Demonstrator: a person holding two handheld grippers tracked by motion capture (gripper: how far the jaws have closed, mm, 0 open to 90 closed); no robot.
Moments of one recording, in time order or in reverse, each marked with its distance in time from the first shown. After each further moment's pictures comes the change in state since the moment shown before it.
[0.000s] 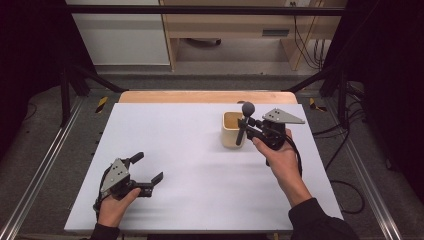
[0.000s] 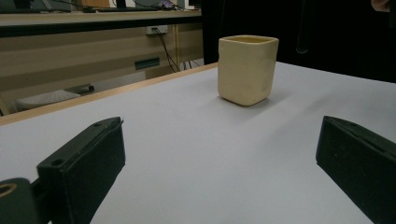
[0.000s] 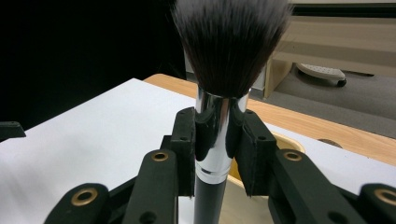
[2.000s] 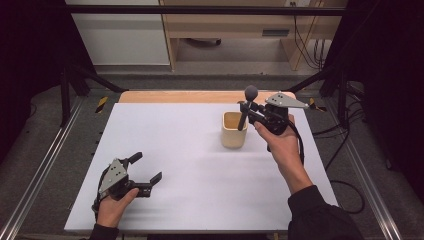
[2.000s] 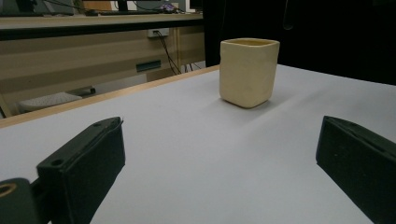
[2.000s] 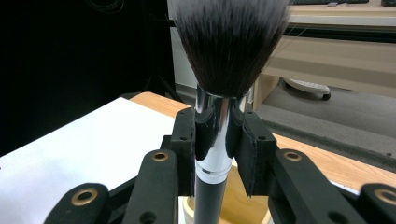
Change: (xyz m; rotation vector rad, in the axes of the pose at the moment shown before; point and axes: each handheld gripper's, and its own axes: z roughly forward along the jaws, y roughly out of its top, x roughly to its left) left arm 0.002 -0.001 -0.003 -0.015 0.003 -0.001; right arm -0.012 0.035 0.007 -0.039 -0.038 -0.014
